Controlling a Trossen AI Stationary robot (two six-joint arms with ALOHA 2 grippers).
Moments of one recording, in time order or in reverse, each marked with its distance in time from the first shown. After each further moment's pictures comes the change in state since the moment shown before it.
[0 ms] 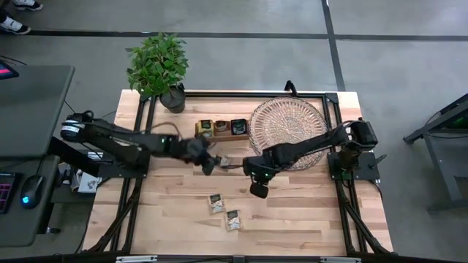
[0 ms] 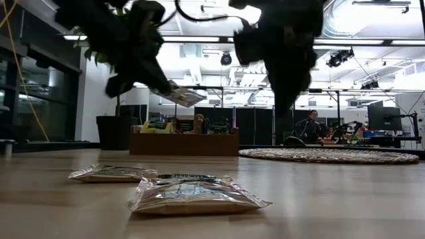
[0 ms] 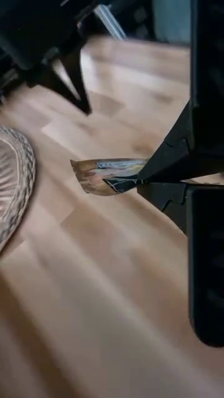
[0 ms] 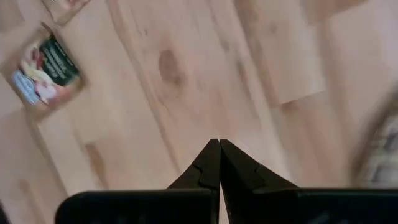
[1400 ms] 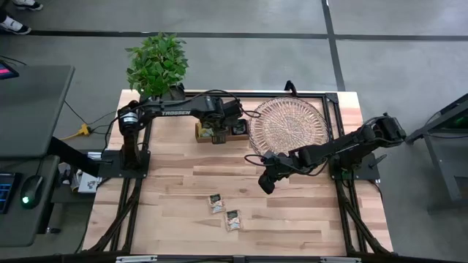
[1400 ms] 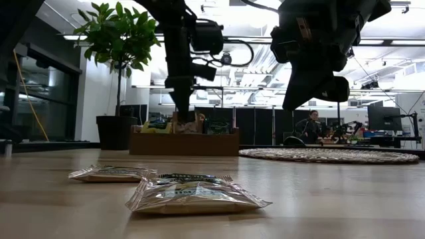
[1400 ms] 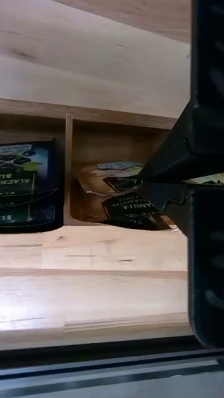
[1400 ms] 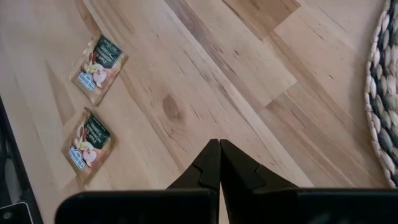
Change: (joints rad) left arm 0.393 0.603 0.828 -0.854 -0.128 1.142; right arm 0.061 -0.300 -0.419 0.450 0.170 0.392
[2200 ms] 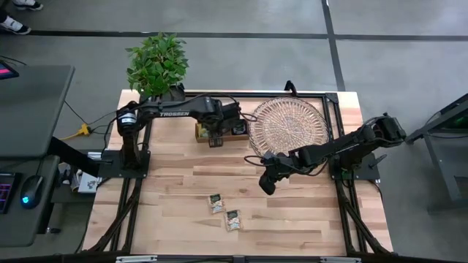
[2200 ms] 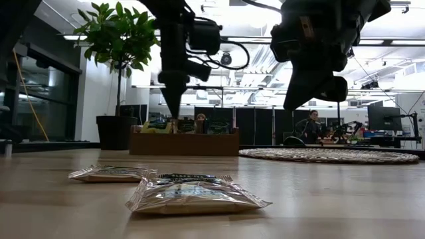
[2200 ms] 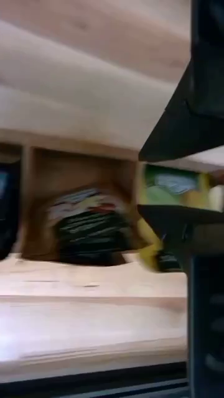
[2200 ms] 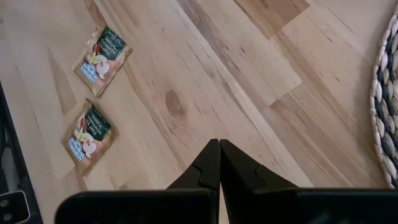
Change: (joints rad) left arm -0.022 -0.014 0.001 -0.115 0.035 -0.099; right arm 0.000 0.000 0.000 0.001 -0.018 -0.047
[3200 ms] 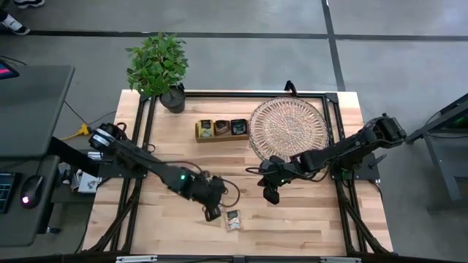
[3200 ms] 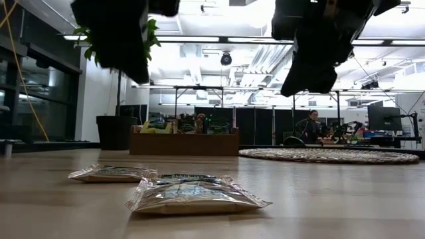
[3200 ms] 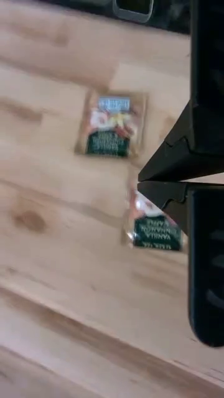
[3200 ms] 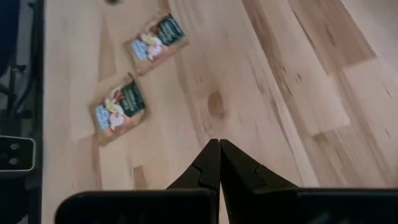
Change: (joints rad) left arm -0.739 -0.193 -0.335 0.505 0.012 -0.950; right arm 0.069 0.001 0.001 0.102 0.008 -0.256
